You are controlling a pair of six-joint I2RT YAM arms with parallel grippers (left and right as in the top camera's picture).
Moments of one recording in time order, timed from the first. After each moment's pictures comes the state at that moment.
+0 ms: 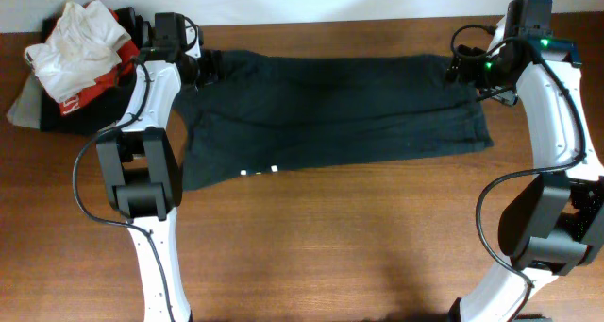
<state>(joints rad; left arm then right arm) 0.01 2.50 2.13 -0.67 0.22 -0.20 -0.19 1.97 1.82 -0.96 -0.12 0.23</state>
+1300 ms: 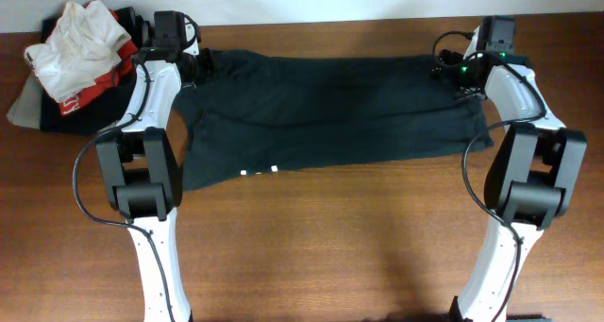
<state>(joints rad) 0.01 2.50 2.14 -0.64 0.17 -0.19 -0.19 2.30 1.82 -0.54 -0.13 0.24</state>
